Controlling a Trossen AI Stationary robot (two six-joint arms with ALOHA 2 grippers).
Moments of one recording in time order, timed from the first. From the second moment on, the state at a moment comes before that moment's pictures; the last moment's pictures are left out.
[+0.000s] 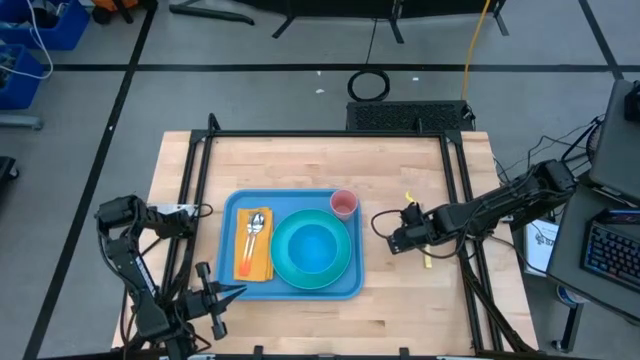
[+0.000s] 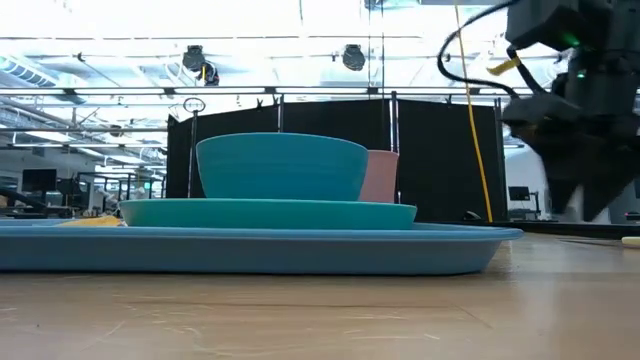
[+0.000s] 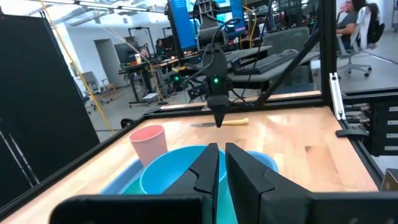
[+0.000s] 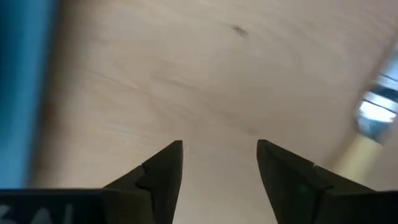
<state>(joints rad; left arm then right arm) -1.22 1.75 1.11 -1.26 -1.54 -1.70 0.30 1.25 0.64 -0.79 0.12 1.53</state>
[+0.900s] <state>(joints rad) -1.22 1.75 1.11 -1.26 -1.52 -1.71 0.41 1.30 0.62 -0.98 0.05 1.73</state>
